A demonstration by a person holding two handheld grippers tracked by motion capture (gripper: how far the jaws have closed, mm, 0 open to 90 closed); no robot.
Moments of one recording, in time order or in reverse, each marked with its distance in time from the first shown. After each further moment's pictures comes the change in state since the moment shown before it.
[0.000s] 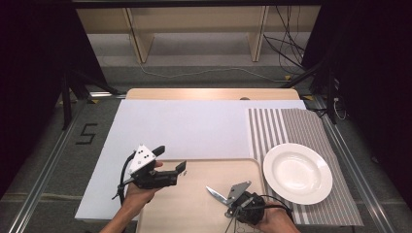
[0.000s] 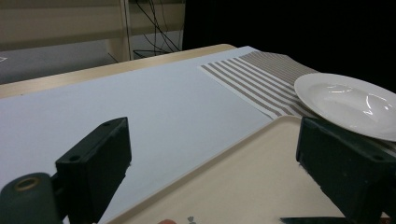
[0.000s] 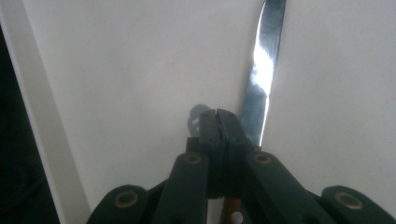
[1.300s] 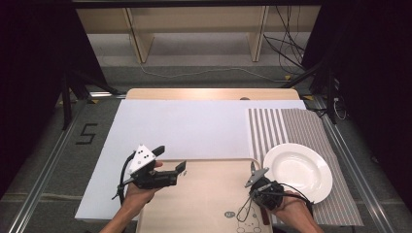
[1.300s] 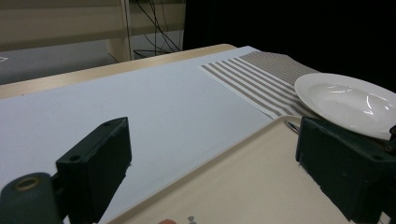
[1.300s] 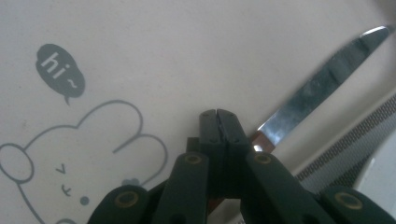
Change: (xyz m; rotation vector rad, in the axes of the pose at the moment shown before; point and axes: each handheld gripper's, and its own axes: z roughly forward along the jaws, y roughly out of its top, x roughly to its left) left arm 0.000 0.000 -0.001 0.000 0.003 0.001; right arm -0.047 -0.027 -0.018 0.092 -0.180 0.153
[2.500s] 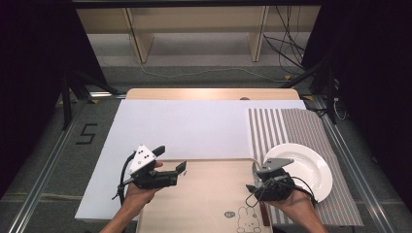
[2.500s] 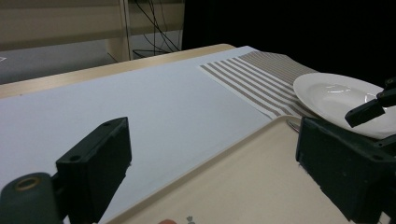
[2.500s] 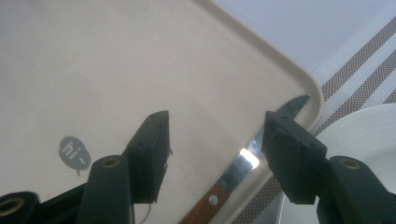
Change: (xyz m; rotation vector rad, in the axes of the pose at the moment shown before) left arm 0.000 0.000 0.000 0.001 -0.005 -0.002; right arm -0.021 -0.004 -0.029 -0.314 0.006 0.162
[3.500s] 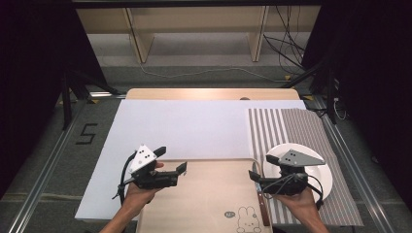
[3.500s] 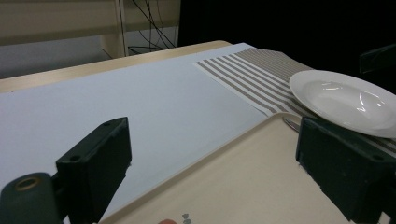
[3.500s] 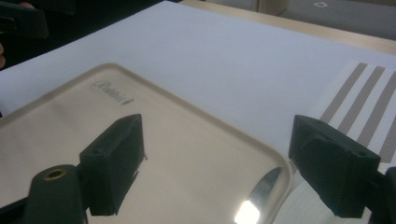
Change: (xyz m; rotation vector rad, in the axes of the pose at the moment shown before) left arm 0.000 0.000 0.001 0.015 -0.018 -0.003; right arm -0.011 0.001 -0.034 -0.378 0.005 0.131
